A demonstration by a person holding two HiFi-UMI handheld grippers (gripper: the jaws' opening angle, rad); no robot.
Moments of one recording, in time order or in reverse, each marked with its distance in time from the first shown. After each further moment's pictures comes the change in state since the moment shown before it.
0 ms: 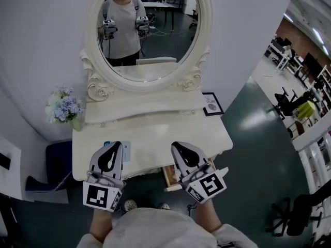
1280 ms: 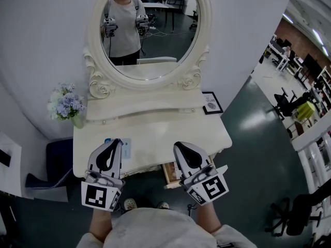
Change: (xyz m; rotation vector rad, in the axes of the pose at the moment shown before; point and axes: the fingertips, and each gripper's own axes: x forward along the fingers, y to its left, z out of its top) left arm -0.016 -0.002 0.016 0.012 -0.037 0.017; right arm -0.018 0.012 0.020 -0.018 -0.049 -0.017
